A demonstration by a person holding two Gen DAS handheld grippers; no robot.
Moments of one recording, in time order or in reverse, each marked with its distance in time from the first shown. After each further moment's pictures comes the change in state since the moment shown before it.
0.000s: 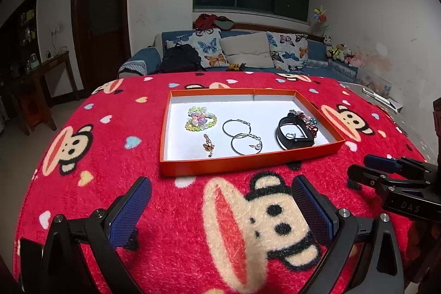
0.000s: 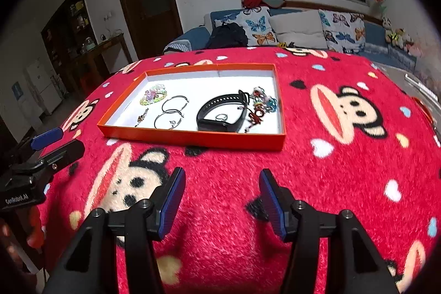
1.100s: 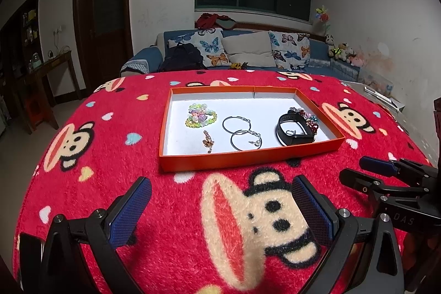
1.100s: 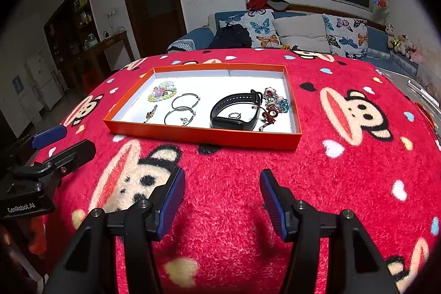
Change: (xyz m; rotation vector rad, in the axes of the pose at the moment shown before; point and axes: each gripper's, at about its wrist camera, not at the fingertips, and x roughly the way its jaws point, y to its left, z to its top) left arm 0.000 -0.001 -0.005 -0.003 0.002 0.006; right arm 0.002 0.015 -0.005 -0.022 -0.003 -0.009
